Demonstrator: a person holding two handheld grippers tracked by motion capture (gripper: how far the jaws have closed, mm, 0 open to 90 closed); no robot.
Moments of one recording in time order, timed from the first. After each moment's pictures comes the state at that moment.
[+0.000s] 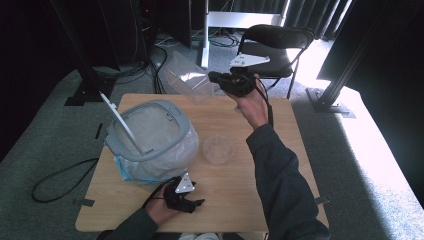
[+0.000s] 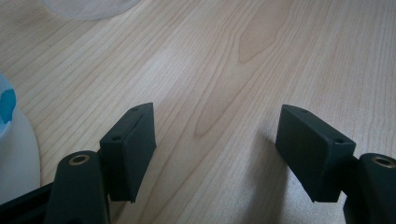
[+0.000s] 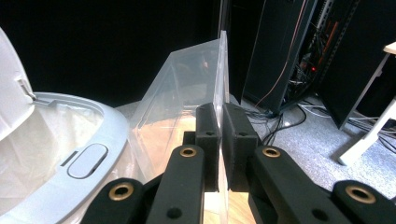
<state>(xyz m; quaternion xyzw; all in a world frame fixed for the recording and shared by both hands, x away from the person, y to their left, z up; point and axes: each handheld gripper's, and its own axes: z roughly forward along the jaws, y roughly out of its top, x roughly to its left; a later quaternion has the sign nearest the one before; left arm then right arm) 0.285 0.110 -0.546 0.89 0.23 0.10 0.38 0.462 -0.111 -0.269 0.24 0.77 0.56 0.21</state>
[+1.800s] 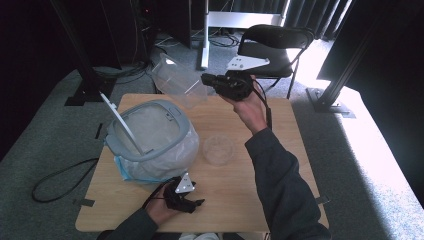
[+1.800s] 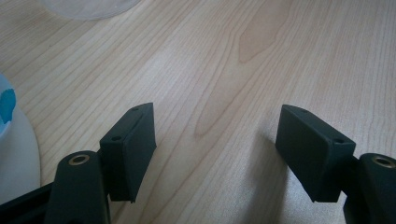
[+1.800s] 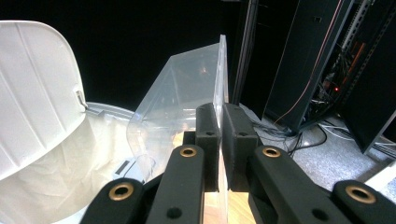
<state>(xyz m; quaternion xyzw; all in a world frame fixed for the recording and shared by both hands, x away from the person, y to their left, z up) 0.286 0.111 -0.545 0.89 0.22 0.10 0.38 0.435 -0.101 -0.255 0.20 0.77 0.58 0.19</state>
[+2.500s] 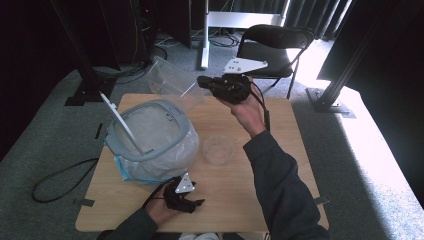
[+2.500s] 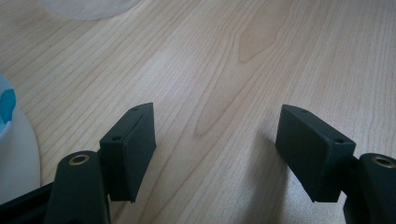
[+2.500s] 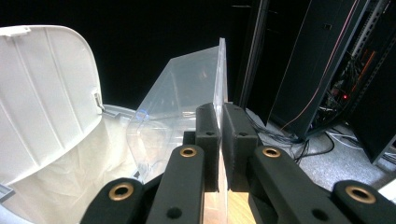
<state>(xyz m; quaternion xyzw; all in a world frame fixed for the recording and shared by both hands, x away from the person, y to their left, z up) 0.285 0.110 -0.546 0.89 0.23 0.10 0.38 0.423 -0.094 -0.253 0.18 0.77 0.59 0.19</state>
